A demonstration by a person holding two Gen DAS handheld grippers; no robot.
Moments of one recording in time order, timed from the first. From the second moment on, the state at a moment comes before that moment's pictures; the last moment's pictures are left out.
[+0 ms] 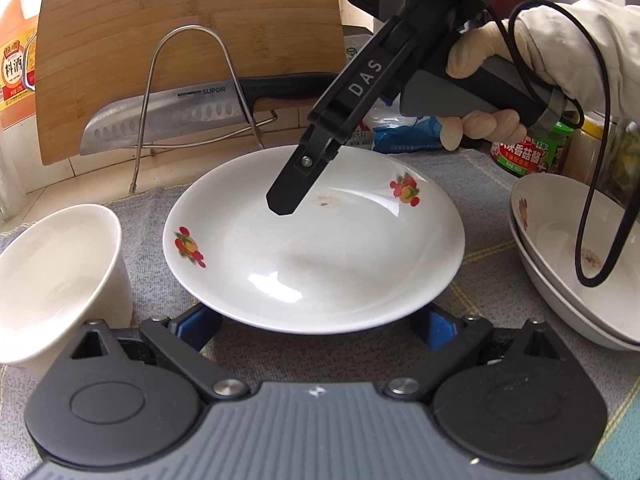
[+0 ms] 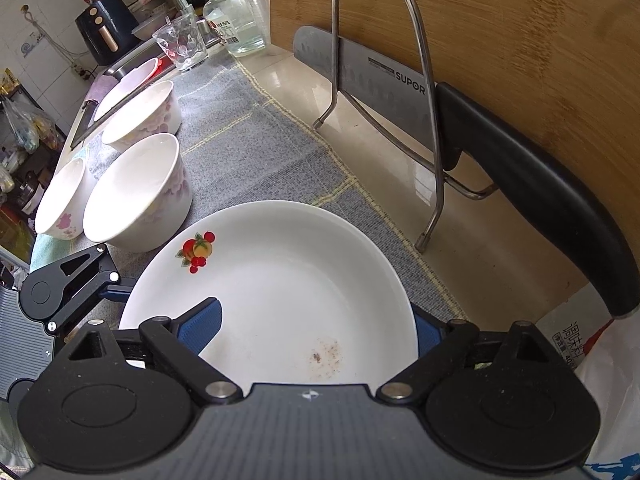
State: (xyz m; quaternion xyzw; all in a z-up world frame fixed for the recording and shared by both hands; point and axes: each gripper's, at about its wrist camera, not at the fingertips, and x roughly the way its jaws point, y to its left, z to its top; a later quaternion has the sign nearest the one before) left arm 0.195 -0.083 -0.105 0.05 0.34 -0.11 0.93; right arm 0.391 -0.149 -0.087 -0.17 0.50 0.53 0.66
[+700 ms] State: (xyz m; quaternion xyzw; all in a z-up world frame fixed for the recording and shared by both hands) left arm 0.185 -0.085 -0.096 0.07 0.35 -0.13 0.93; right arm 0.375 -0.157 -0.076 -0.16 0.50 0.53 0.67
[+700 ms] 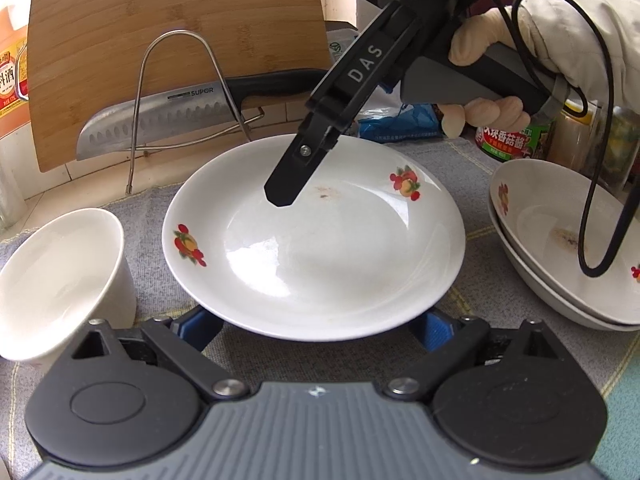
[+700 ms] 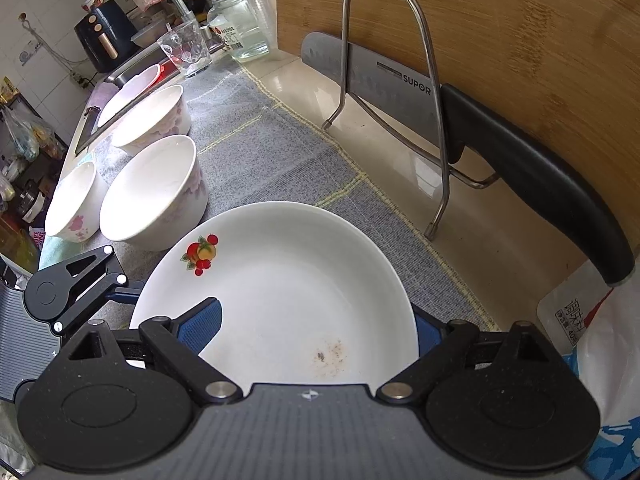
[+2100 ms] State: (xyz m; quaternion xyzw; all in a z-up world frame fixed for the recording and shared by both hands) left arm 0.119 -0.149 -0.045 0.13 0.32 -0.30 0.89; right arm 0.267 -0.292 -0.026 -0.08 0.48 0.40 0.78
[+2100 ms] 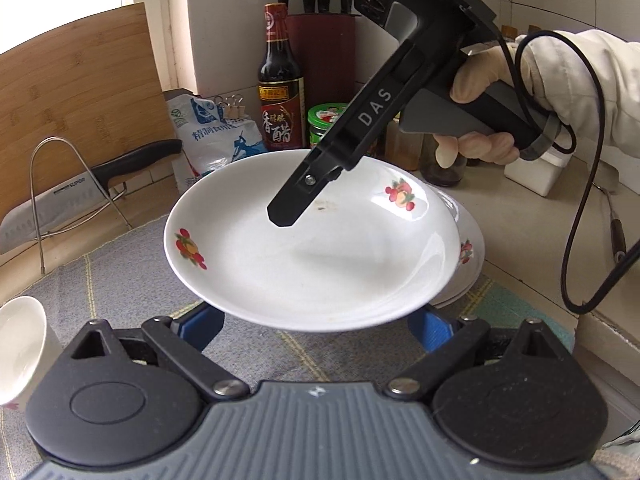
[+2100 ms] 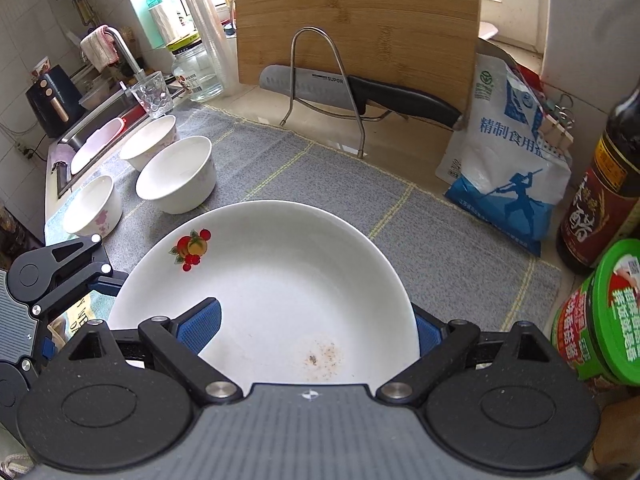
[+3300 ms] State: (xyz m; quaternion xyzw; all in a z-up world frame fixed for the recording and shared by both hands) left arm 0.131 -0.185 -0.061 0.13 0.35 -0.36 0.86; right arm 0.252 -0.356 -0.056 -0.03 0.50 0.34 0.79
